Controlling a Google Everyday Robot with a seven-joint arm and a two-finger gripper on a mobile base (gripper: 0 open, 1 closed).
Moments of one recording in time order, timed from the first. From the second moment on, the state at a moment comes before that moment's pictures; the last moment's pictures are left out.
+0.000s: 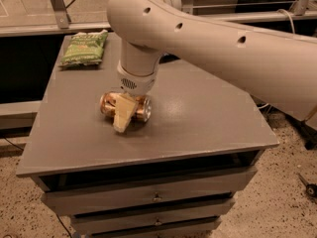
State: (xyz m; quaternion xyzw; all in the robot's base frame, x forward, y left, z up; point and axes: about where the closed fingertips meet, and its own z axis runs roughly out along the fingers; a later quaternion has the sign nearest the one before) arm 0.543 0.049 0.831 -0.54 0.84 0.04 0.11
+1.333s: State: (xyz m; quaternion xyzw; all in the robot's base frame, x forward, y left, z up) arm 0.554 0.047 0.899 -0.50 0.80 0.15 0.28
